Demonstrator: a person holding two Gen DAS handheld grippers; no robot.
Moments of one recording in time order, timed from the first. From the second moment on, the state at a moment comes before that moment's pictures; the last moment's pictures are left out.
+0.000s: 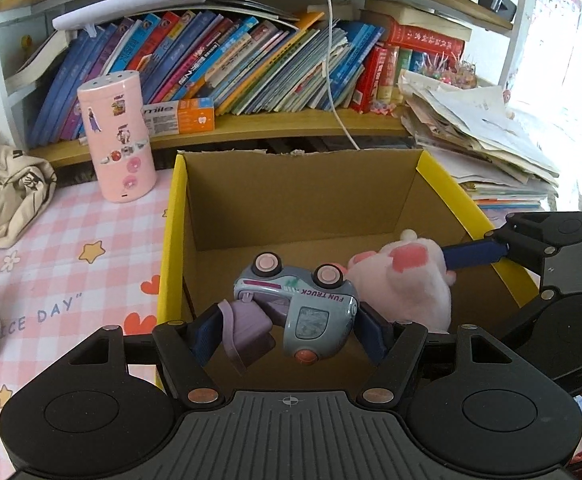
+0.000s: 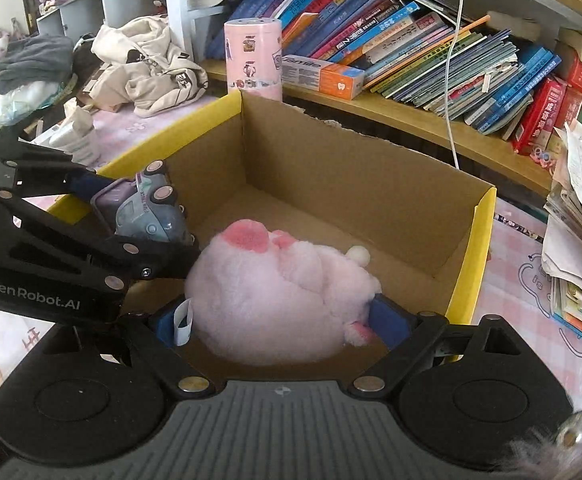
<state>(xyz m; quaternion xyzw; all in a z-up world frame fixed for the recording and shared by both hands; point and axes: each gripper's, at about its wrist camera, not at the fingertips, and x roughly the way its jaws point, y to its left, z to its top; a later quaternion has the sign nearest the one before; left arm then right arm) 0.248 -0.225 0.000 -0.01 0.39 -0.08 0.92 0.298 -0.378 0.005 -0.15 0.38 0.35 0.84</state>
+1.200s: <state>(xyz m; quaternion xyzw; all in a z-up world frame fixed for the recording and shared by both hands) 0.200 -0.221 0.034 -0.02 0.29 -0.02 0.96 0.272 -0.395 0.033 -0.12 0.33 0.32 0.88</state>
